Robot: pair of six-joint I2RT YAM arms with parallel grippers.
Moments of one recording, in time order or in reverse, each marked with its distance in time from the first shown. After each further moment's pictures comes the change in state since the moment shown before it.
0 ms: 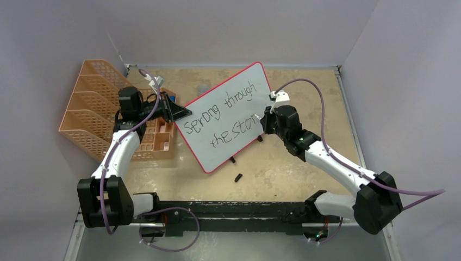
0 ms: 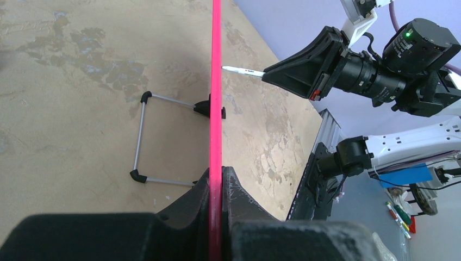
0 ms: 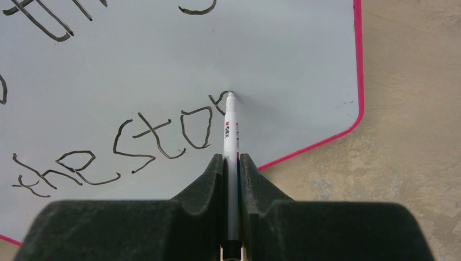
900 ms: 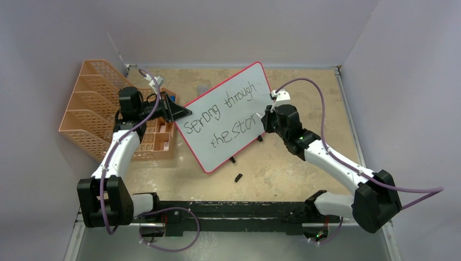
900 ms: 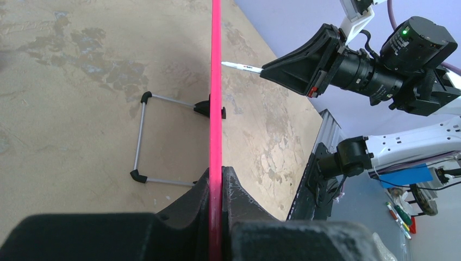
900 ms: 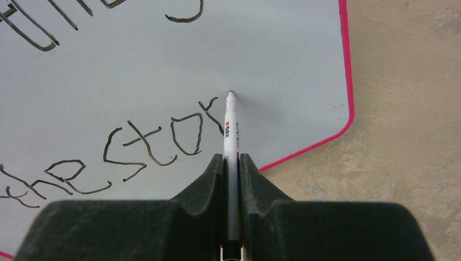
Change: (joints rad) left arm 0.000 0.000 0.000 0.000 -0.001 0.000; right arm -0.018 0.014 0.000 0.016 0.012 -0.007
